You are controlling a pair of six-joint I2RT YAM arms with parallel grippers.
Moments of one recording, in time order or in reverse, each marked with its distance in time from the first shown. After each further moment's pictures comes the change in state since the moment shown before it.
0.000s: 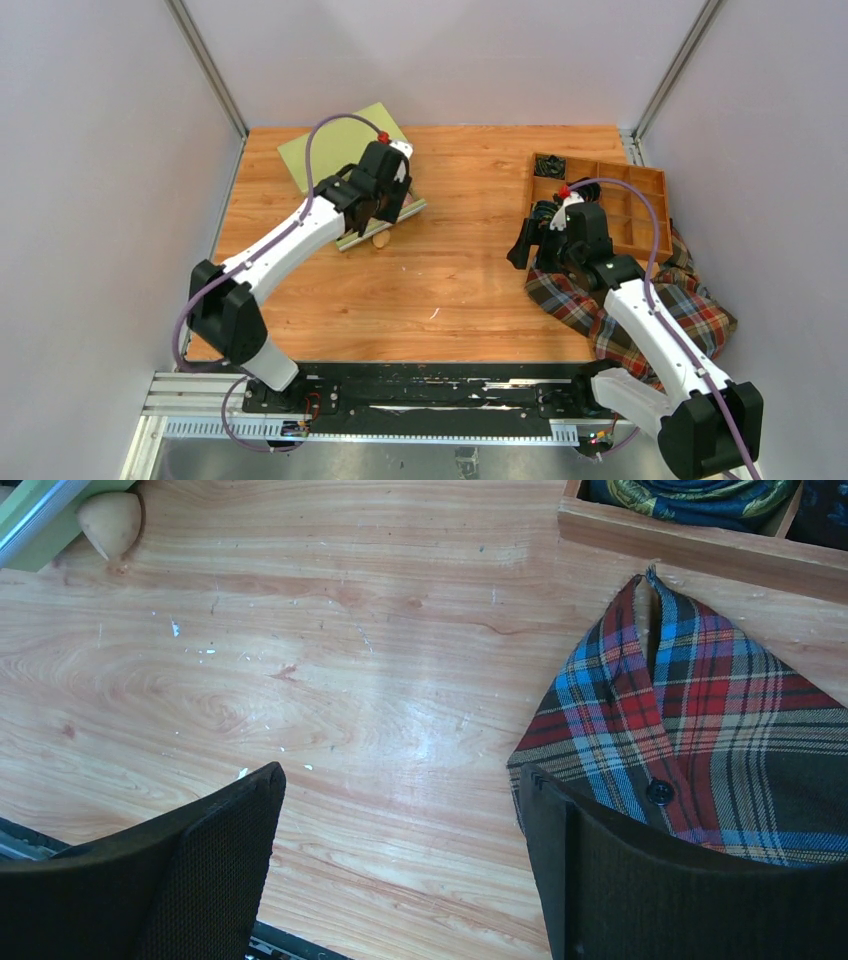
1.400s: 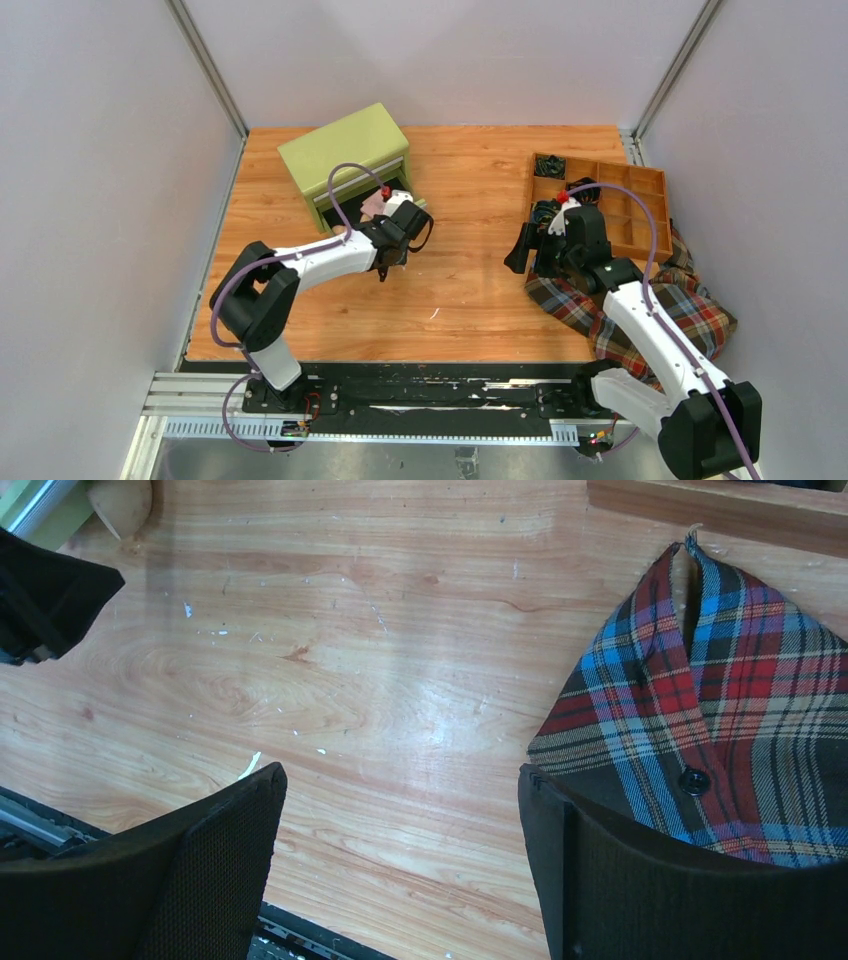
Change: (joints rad) left arm -0.101 0.125 -0.309 0.211 -0.243 -0.377; right arm 0.000 -0.003 -0.031 0.007 -0.044 0.029
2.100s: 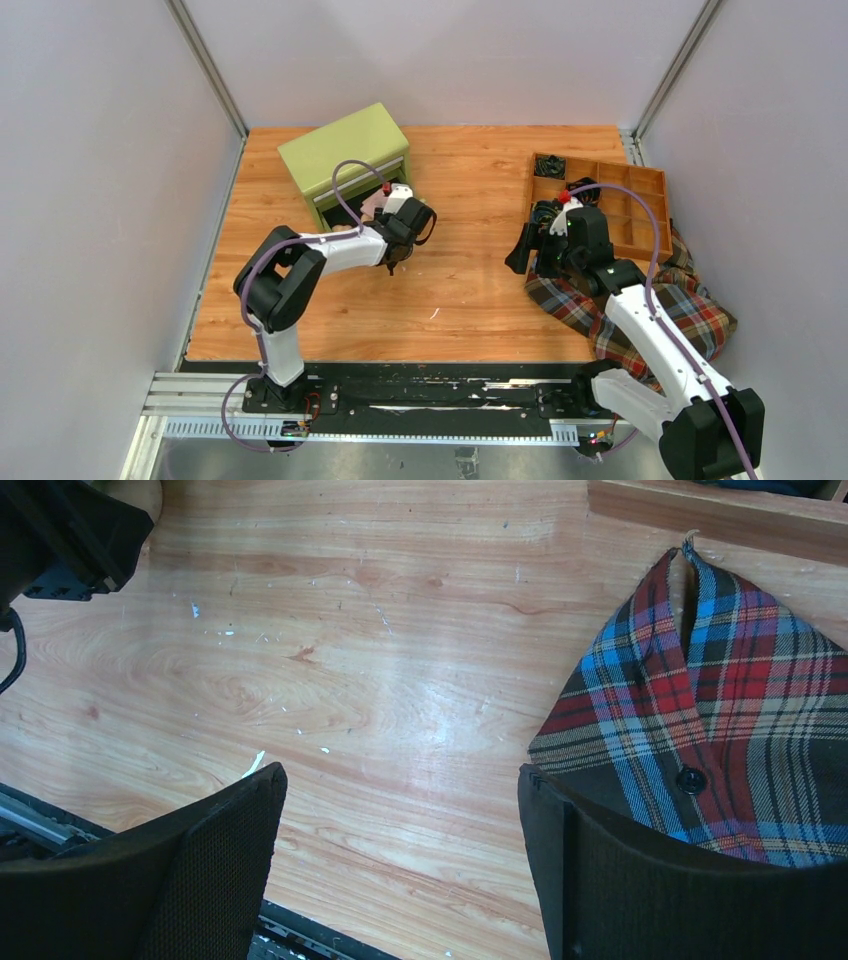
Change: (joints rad) left arm 0.040 0.160 0.024 0.200 -0.164 -0.002; right arm 0.000 -0.029 0.000 -0.008 0.000 -0.005
